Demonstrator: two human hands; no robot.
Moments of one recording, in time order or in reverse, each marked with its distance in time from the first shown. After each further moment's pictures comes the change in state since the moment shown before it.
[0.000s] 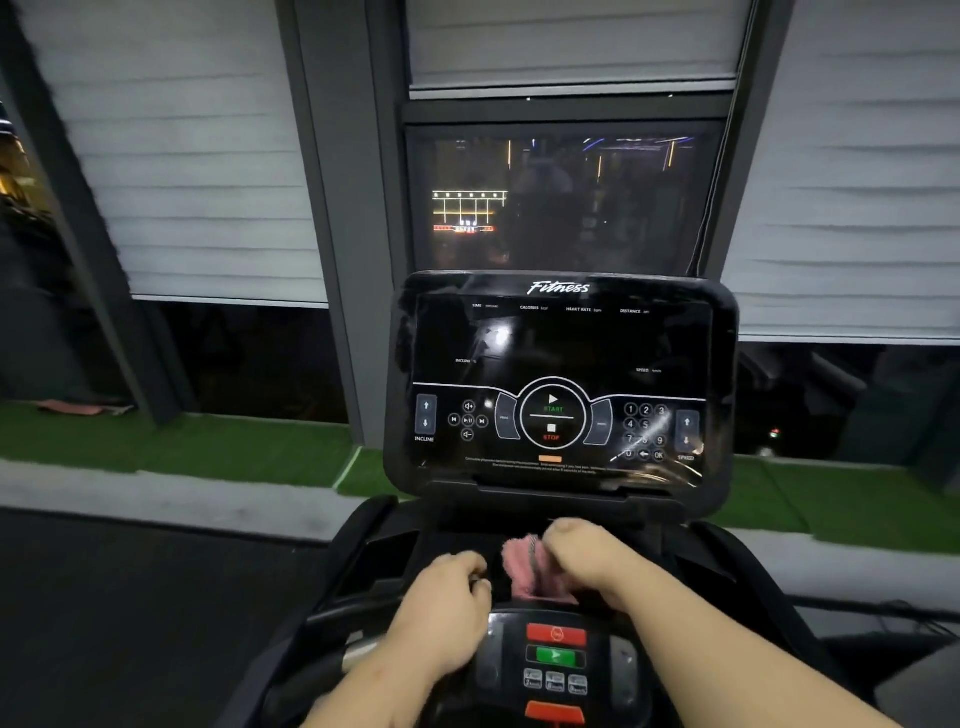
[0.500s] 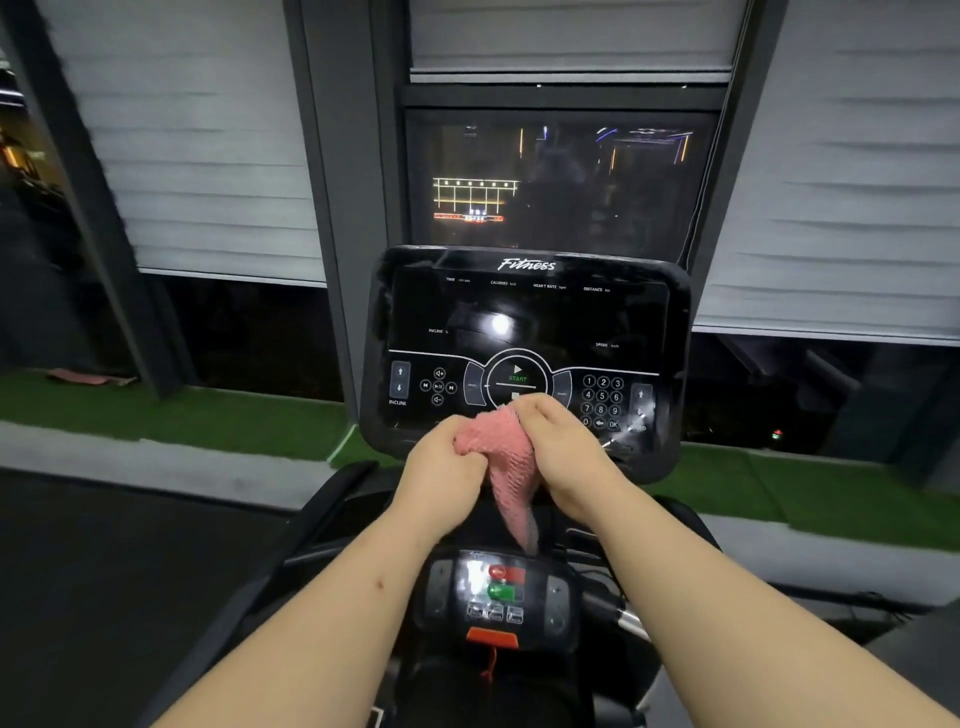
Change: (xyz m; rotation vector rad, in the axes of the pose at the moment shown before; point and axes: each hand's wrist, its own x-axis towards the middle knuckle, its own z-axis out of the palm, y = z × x) left_hand -0.016 0.103 -0.035 -0.469 0.263 0.077; right_hand -0.071 -0.041 -0.055 0.570 0.144 -0.464
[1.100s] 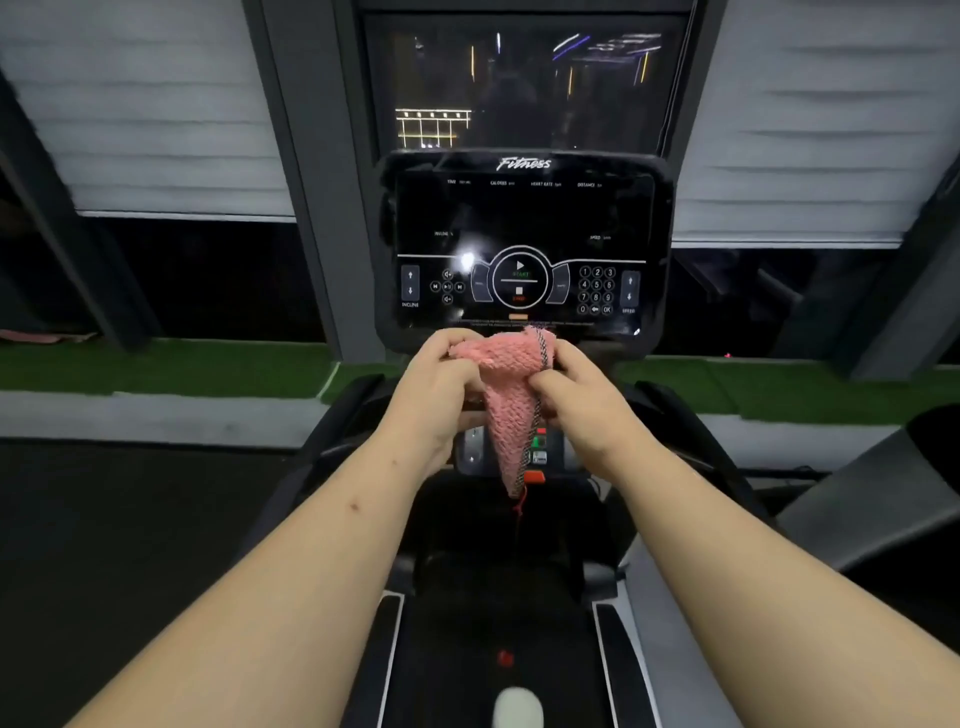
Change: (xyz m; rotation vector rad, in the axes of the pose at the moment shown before) left_hand -0.104 -0.012 -0.064 -0.567 -0.182 -0.119; right_hand -0.147 0.000 0.042 -0.010 -0.011 -0.043
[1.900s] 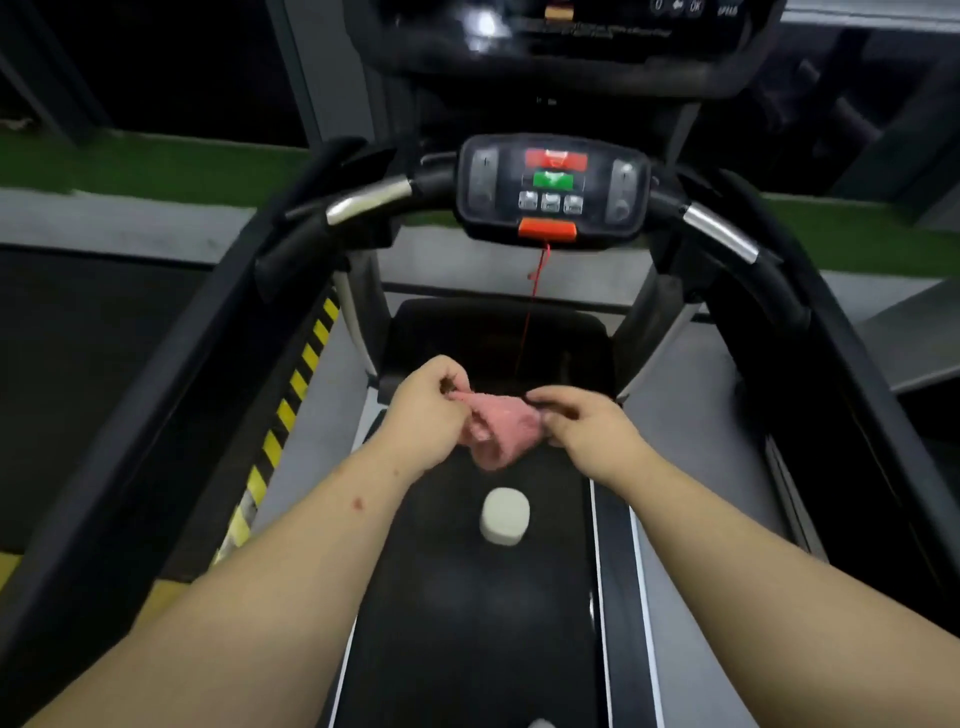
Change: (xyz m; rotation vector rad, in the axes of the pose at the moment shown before) left_hand -0.091 -0.291 -0.042 0.472 -0.019 -0.261; right_hand -0.142 0.291 0.009 -0.302 -0.122 0.418
